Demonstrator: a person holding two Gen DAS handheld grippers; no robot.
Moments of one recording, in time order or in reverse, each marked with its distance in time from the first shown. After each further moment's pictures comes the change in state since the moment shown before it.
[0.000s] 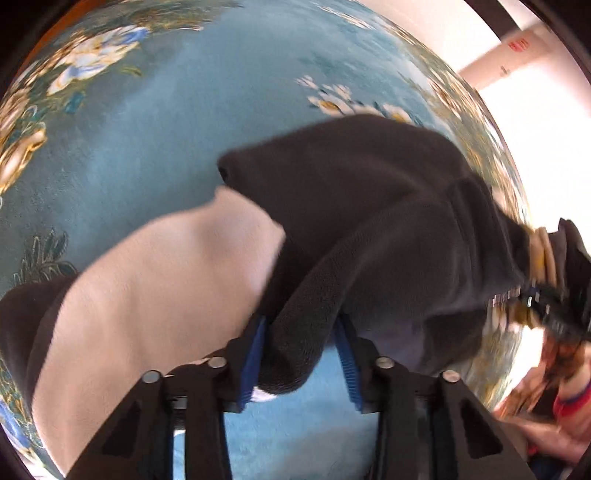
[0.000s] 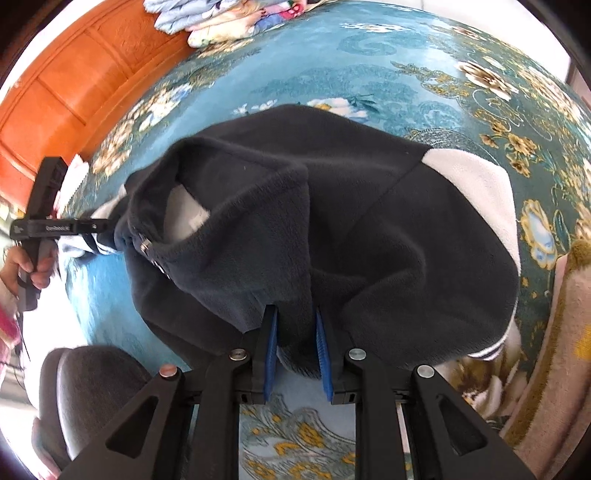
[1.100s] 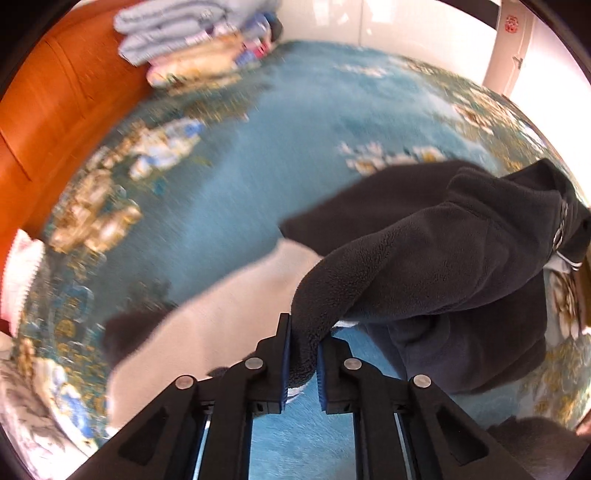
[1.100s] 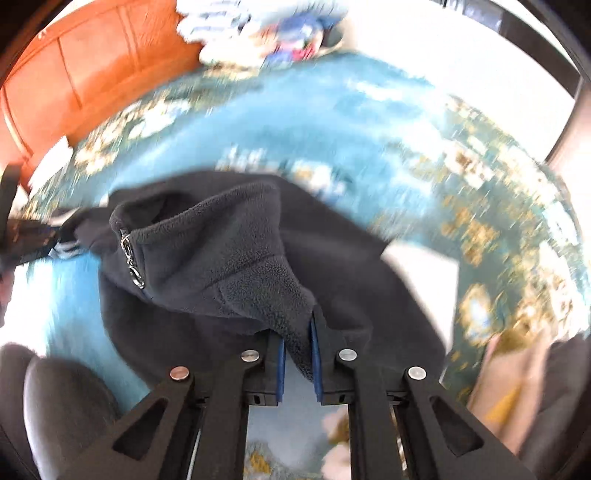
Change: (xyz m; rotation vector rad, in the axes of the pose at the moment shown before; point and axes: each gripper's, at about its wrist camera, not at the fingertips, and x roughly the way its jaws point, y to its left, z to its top) left arm -0.057 -0.053 -0.034 0.059 -0.326 0.388; right arm -0.043 0.019 0.050 -0.124 -0.208 -0.223
